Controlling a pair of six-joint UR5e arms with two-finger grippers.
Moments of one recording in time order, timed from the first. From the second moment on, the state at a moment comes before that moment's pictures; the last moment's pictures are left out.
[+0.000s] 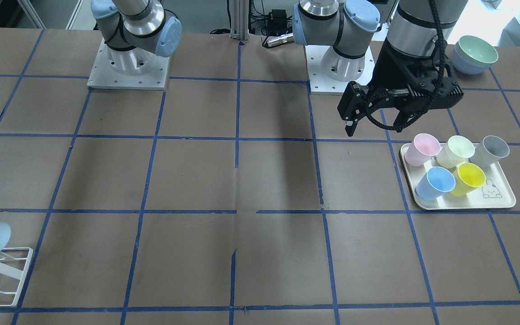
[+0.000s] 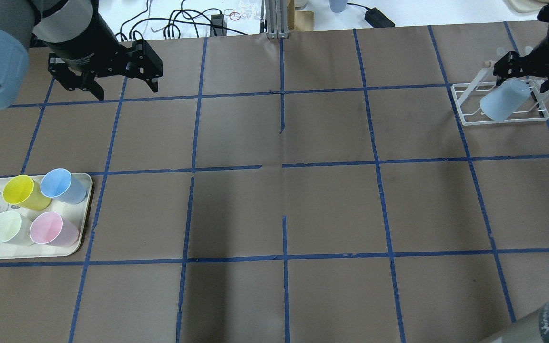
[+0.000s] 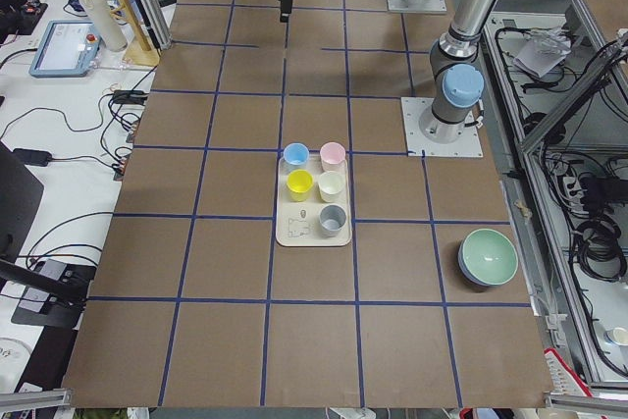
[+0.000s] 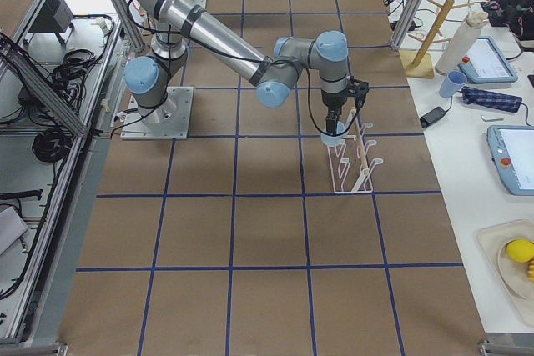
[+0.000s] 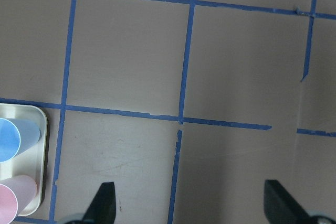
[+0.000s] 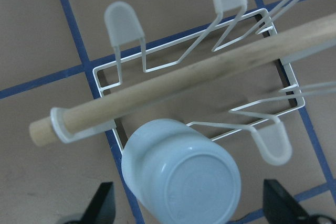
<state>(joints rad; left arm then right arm) -1.57 -1.58 -1.55 -1.44 1.58 -0.11 1.12 -1.25 1.66 -2.24 -1.58 -0.13</state>
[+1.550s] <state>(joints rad) -1.56 -1.58 -1.56 -1.46 1.59 -0.11 1.59 -1.67 1.67 -1.61 -1.57 0.12</state>
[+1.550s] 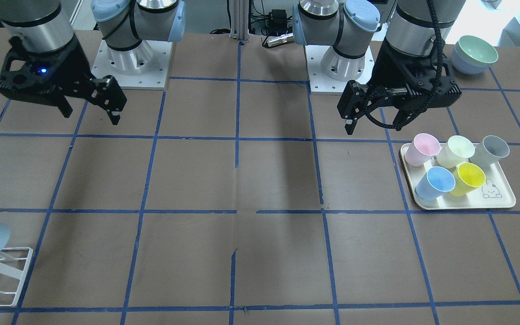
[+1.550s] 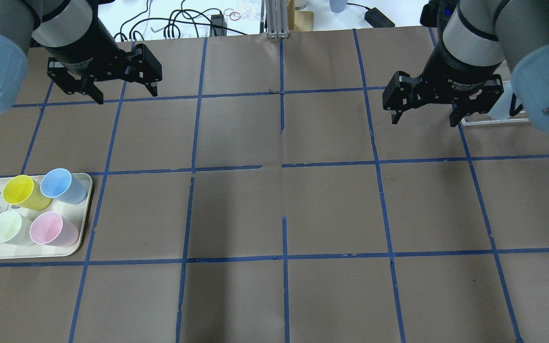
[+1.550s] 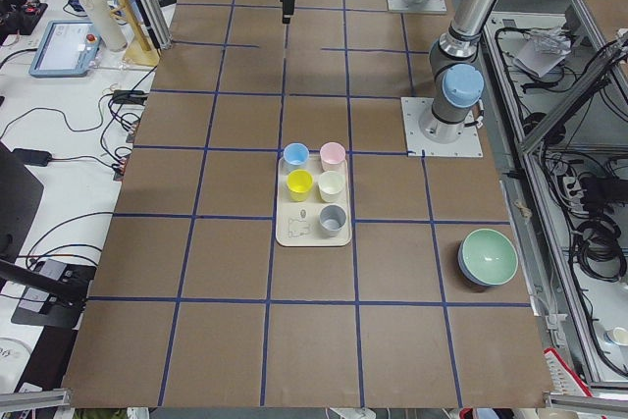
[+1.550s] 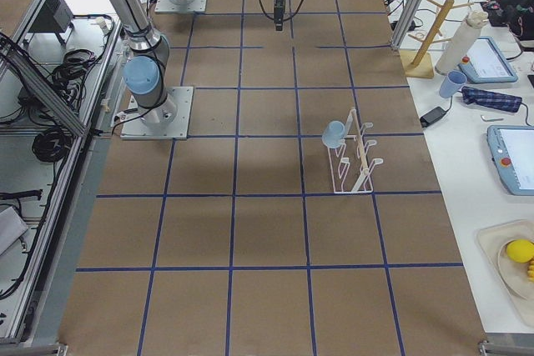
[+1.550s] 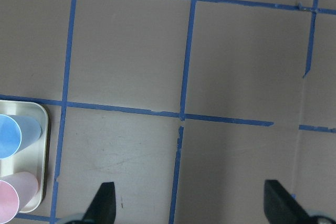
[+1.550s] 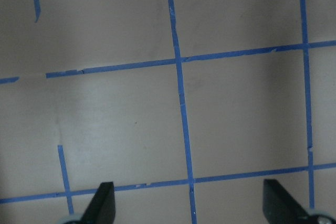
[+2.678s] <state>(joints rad) -1.57 -1.58 -1.54 -1.50 1.59 -0.11 1.55 -1.71 1.71 -1.52 -1.56 0.04</state>
